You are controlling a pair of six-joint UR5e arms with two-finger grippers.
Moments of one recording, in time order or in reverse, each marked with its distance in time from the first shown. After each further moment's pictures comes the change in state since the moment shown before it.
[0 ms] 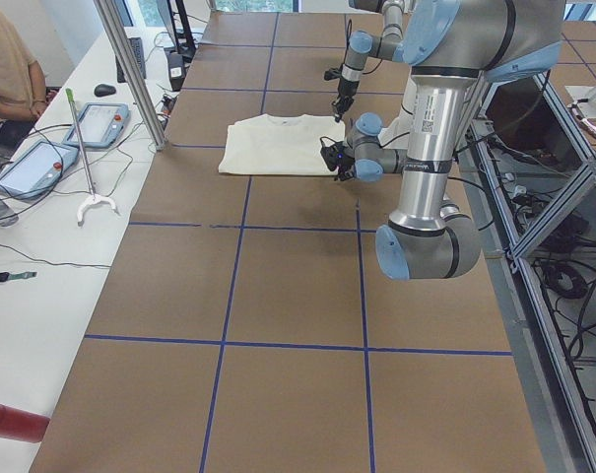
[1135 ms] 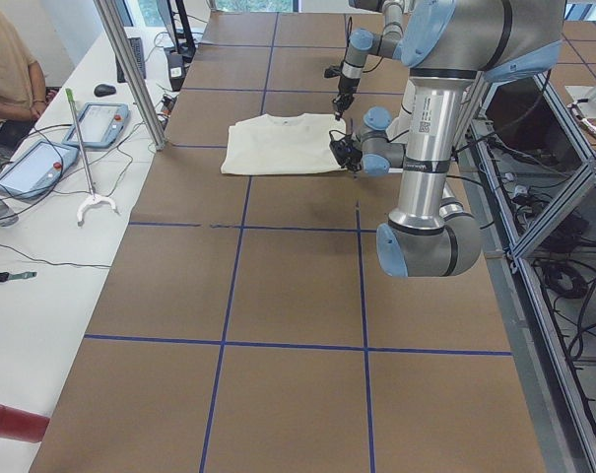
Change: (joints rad) left arm 0.044 -0.007 -0.074 0.002 -0.015 -0.008; right arm -0.010 -0.026 0.064 -0.020 0.001 0.002
